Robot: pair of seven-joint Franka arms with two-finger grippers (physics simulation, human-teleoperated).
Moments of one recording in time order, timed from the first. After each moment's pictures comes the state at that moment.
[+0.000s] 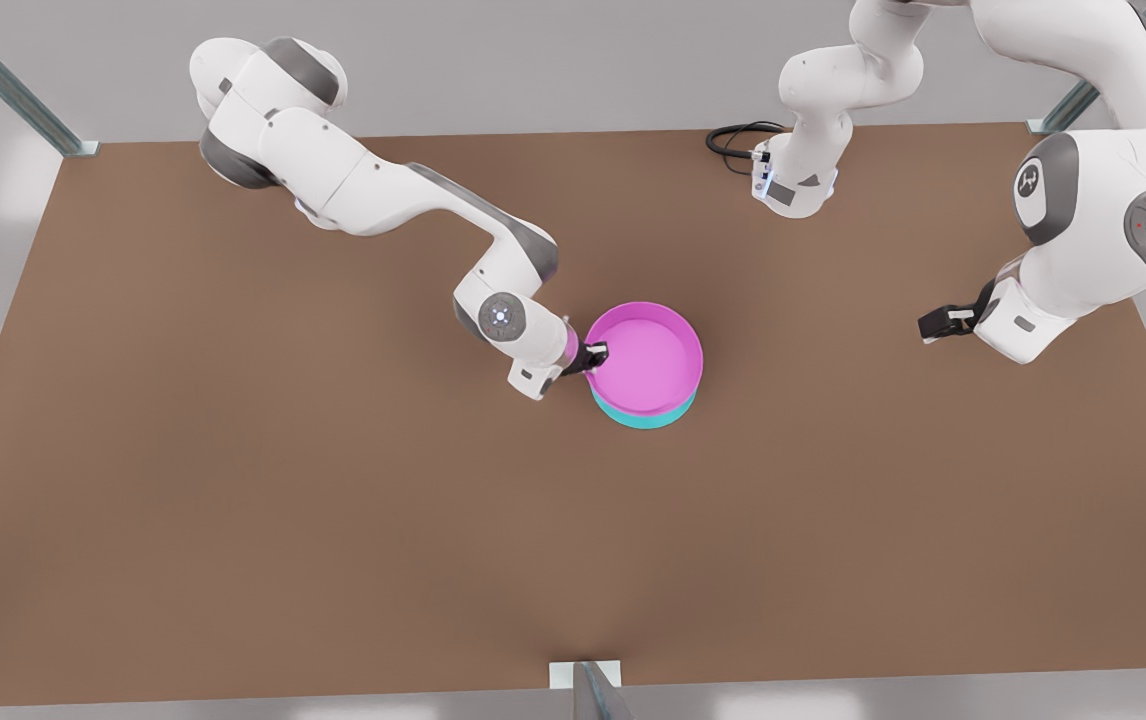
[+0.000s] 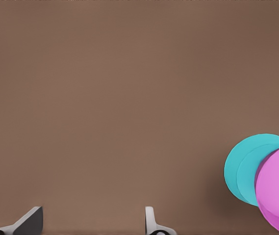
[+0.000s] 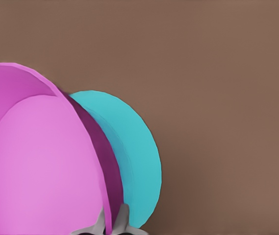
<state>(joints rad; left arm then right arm) 0.11 0.11 -0.13 -1.58 0.05 1.53 -0.09 0.25 0.74 0.63 -1.65 -0.03 2.46 0.60</state>
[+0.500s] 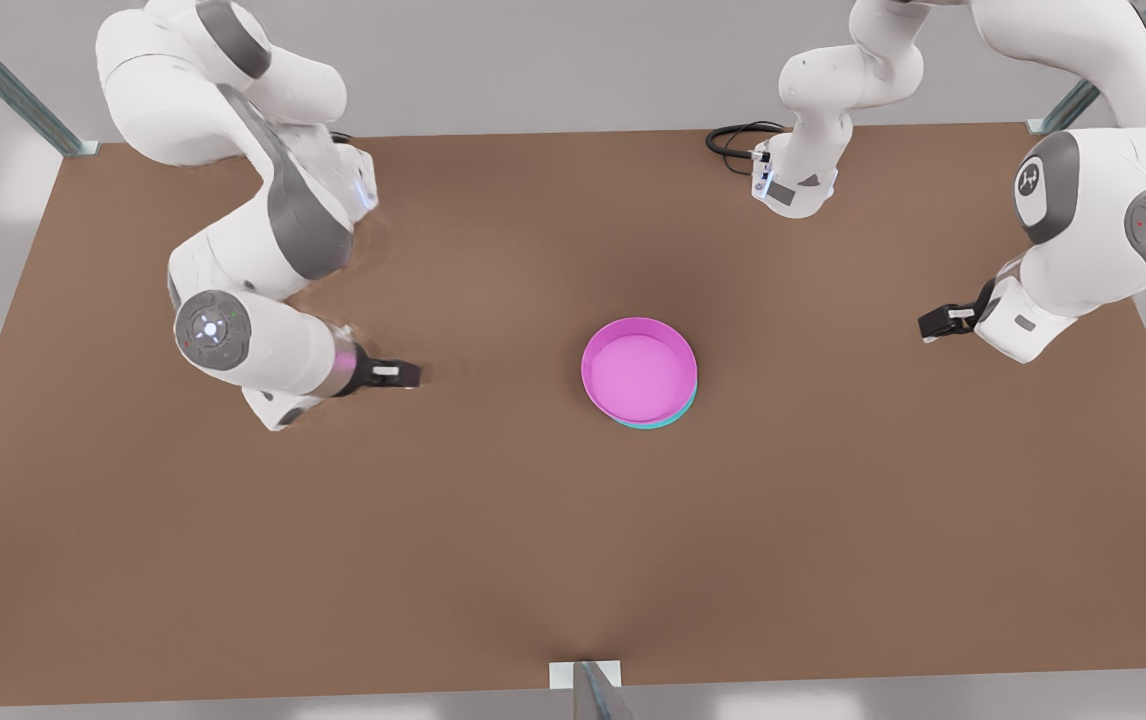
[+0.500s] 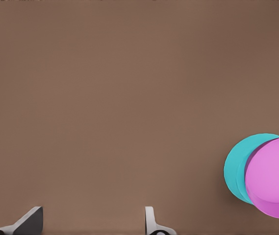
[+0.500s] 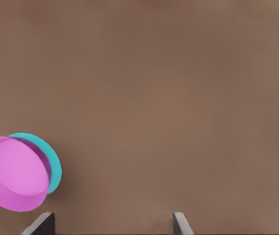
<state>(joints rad) 0.11 0.11 -0.13 -1.57 0.05 1.52 -0.09 -0.14 0.41 0.46 -1.23 -0.04 1.47 0.35</state>
